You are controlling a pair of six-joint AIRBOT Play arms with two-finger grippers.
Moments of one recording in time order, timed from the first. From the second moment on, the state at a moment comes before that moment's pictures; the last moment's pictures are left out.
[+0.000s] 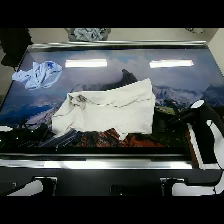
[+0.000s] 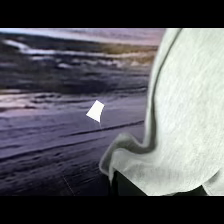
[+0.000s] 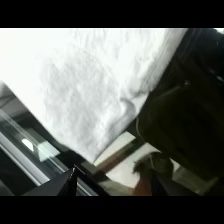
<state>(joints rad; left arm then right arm) 0.52 -1.27 0.62 0.89 -1.04 -1.35 -0.28 -1.57 1.02 -0.96 1.42 0.84</state>
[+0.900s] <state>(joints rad) 0.54 -1.24 0.78 0.89 -1.07 -1.25 -0.25 -1.58 1.05 -0.85 1.14 0.83</state>
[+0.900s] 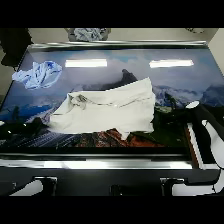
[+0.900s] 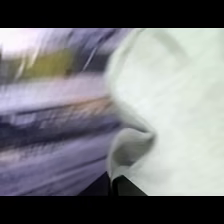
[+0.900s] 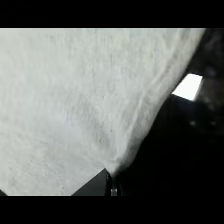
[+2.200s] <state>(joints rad) 0.50 -0.74 1.62 0.95 -1.02 -1.44 -0.25 -0.87 1.89 -1.32 1.24 0.92</state>
